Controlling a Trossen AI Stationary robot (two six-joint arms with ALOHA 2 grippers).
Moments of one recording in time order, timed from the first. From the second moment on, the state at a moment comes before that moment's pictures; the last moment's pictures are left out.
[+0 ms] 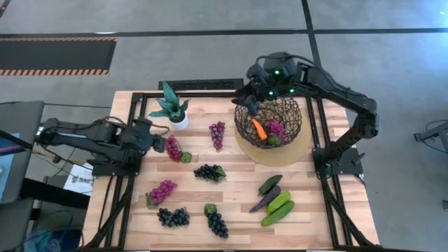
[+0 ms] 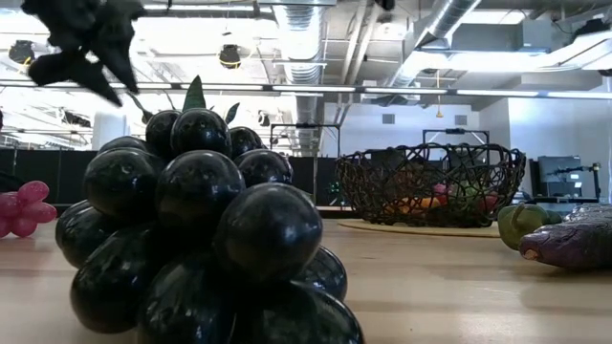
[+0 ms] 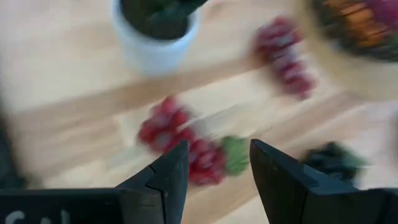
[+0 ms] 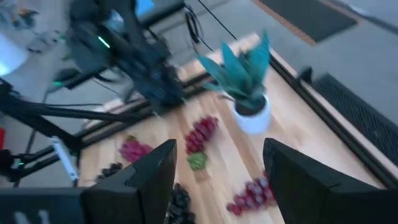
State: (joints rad) left arm -0.13 0.77 0.78 -1.11 -0.47 -1.28; right arm -0.29 1.56 1.91 -0.82 -0.16 0.27
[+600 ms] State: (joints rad) left arm -0.11 1.18 0.78 -1.02 -0.27 -1.16; right arm -0.24 1.56 2.01 -0.87 -0.16 0.19
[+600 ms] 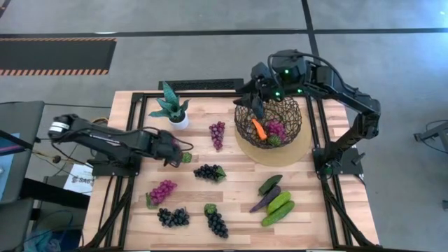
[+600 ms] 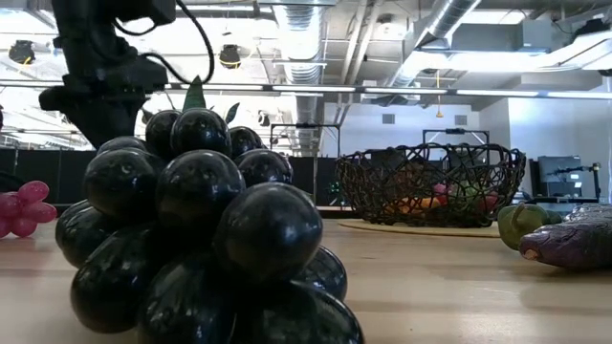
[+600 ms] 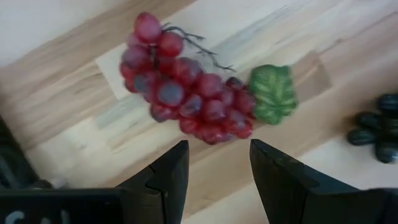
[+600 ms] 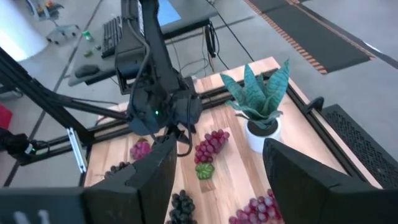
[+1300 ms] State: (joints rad) left arm 0.05 1.32 0.78 -0.90 -0.18 -0.80; right arm -0.15 1.53 2.01 -0.90 -0.16 0.15
